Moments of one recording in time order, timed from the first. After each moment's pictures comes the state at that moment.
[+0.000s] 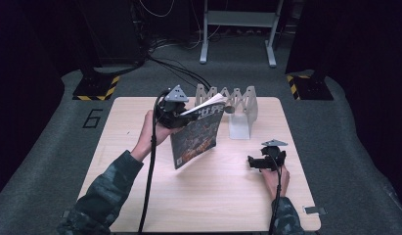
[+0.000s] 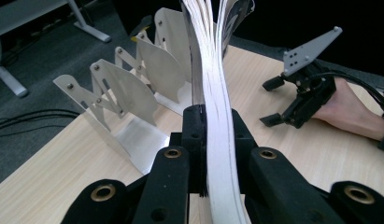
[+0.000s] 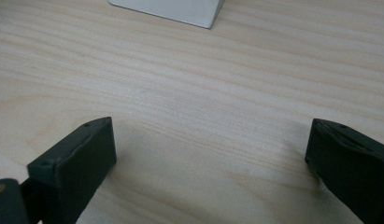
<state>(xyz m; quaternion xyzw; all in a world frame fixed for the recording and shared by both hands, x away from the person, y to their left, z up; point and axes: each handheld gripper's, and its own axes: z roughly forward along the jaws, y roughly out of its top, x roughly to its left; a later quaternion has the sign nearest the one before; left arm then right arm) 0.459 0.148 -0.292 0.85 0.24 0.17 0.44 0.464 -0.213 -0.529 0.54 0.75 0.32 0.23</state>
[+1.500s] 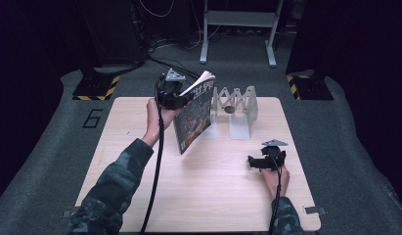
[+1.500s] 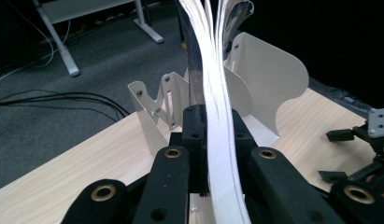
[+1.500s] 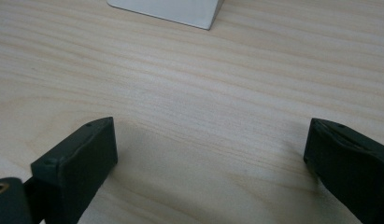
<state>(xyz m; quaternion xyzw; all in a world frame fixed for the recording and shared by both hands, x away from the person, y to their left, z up) 0.511 0.146 -0.292 0.78 0.37 0.22 0.45 0.464 -0.213 -0.528 0.54 0.74 0.32 0.22</state>
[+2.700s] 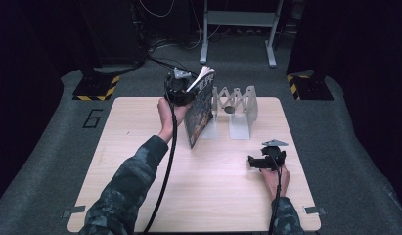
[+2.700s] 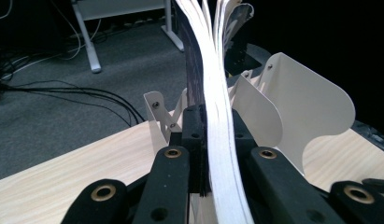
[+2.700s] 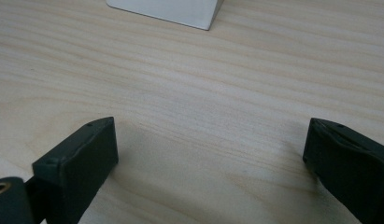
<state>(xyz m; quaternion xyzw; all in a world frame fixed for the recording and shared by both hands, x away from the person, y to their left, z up) 0.540 0.125 -0.313 0.73 0.43 0.25 0.47 0.465 -0.213 -0.529 0.54 0.74 0.33 0.23</state>
